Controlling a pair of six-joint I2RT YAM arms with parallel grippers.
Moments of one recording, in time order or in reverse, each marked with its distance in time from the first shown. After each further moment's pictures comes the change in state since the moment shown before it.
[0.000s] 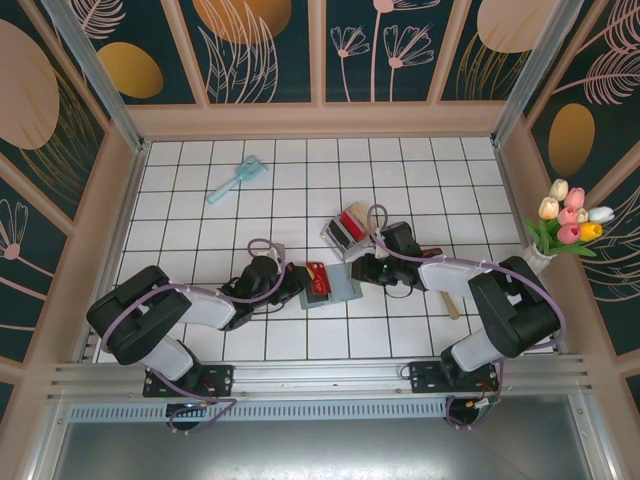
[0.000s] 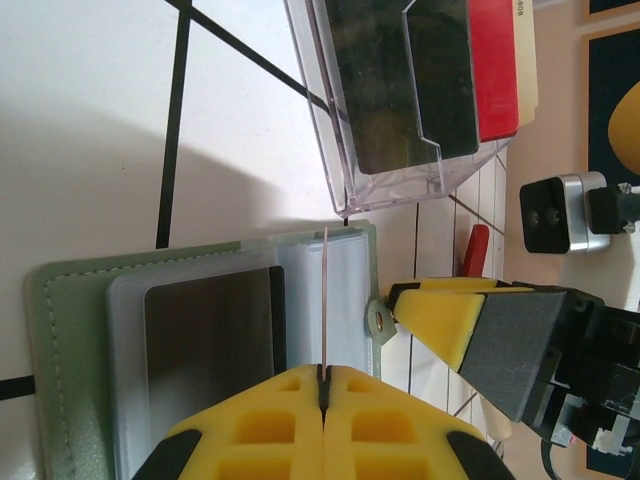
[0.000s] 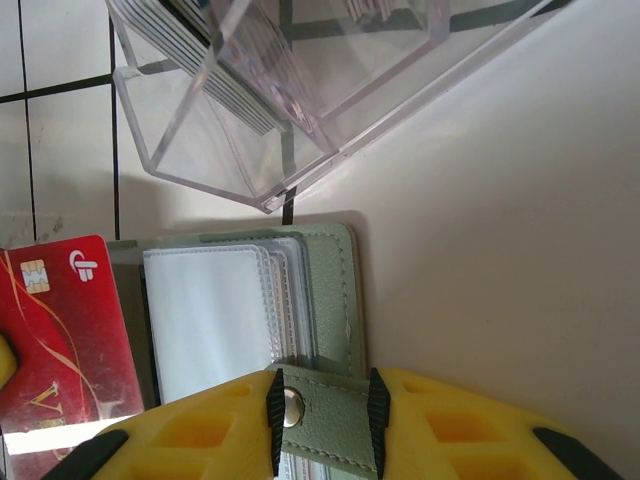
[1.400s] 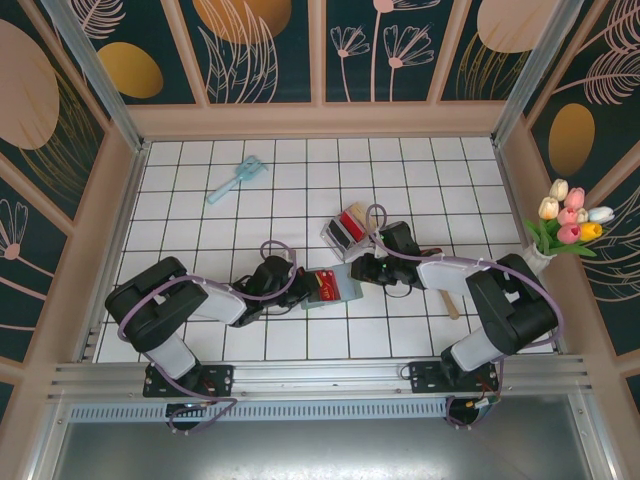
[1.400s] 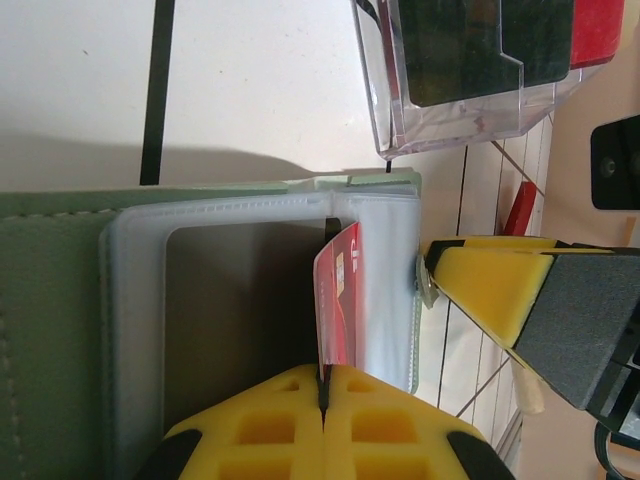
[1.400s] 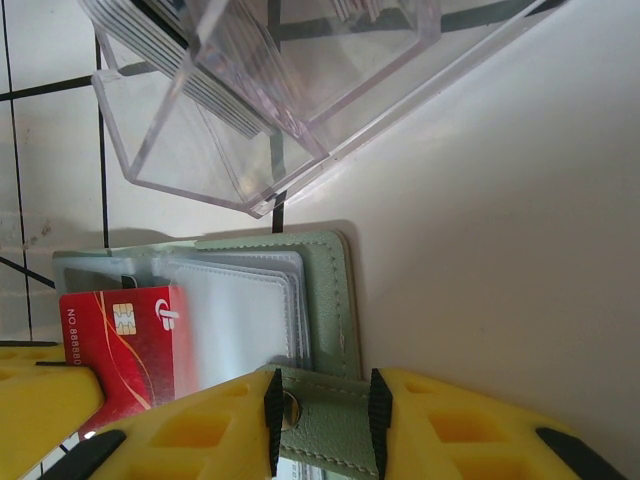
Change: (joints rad) left arm -0.039 0.094 0.064 -0.056 0.051 -0.019; right arm 0.003 0.019 0.011 -0.007 0.005 0.000
